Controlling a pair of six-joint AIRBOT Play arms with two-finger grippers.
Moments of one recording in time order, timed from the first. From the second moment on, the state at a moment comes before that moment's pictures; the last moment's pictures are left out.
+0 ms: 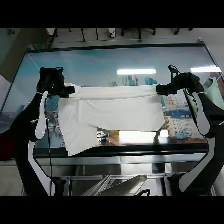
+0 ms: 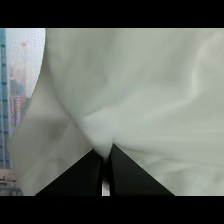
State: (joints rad) left arm -0.08 -2.08 2.01 -1.49 1.35 1.41; right arm -0.14 -1.98 1.69 1.96 -1.00 -1.83
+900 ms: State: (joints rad) left arm 0.06 -1.78 1.85 -1.55 1.66 1.48; right arm -0.34 -1.69 1.59 1.96 -1.38 -1.80
